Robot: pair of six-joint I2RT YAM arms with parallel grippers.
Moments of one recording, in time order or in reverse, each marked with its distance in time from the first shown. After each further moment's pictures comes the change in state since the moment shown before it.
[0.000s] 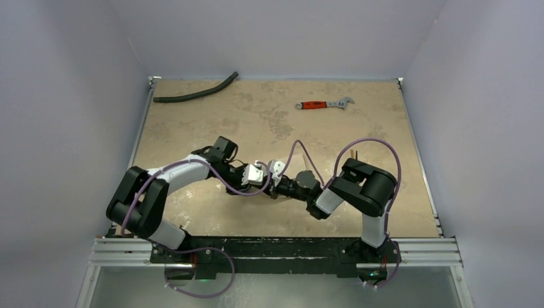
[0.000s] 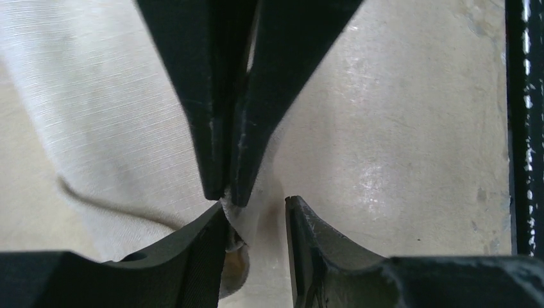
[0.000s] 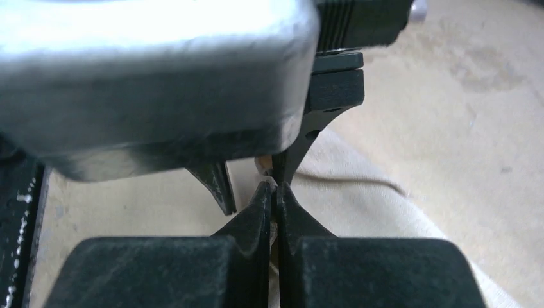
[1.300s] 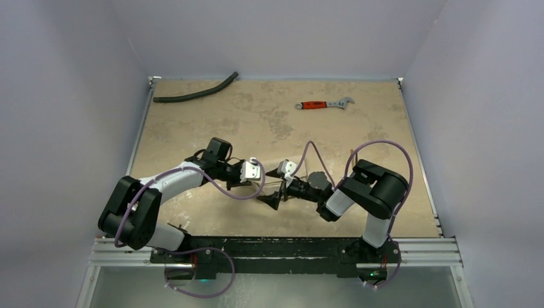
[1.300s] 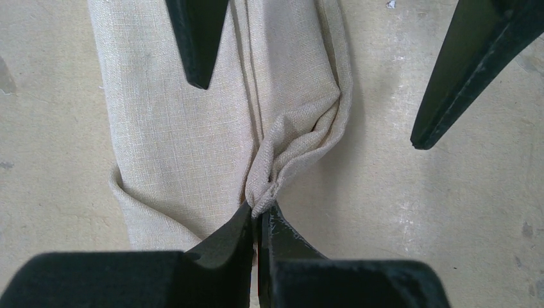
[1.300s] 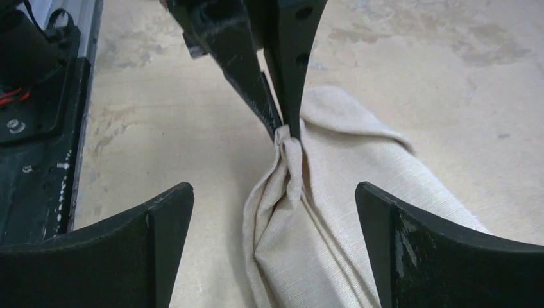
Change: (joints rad) left arm 0.030 -0.132 -0.128 0.261 -0.006 -0.134; right arm -0.067 -0.098 -0.106 0.043 -0.099 0.040
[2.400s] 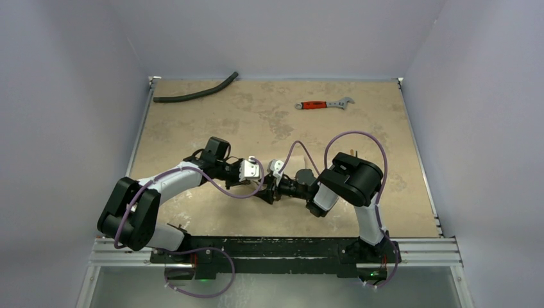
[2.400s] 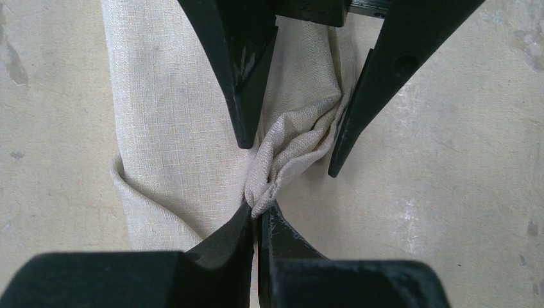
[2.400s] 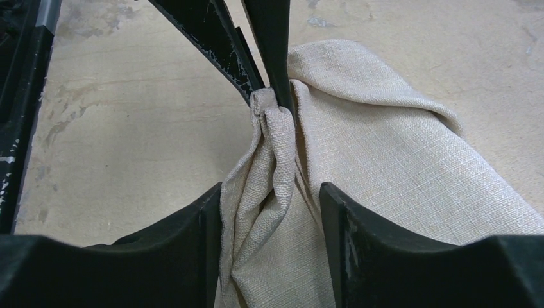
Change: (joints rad) left arm 0.015 -0.010 0.000 -0.002 -0.005 -0.004; right arm 0.000 0.237 0.138 -0.007 -0.021 0.015
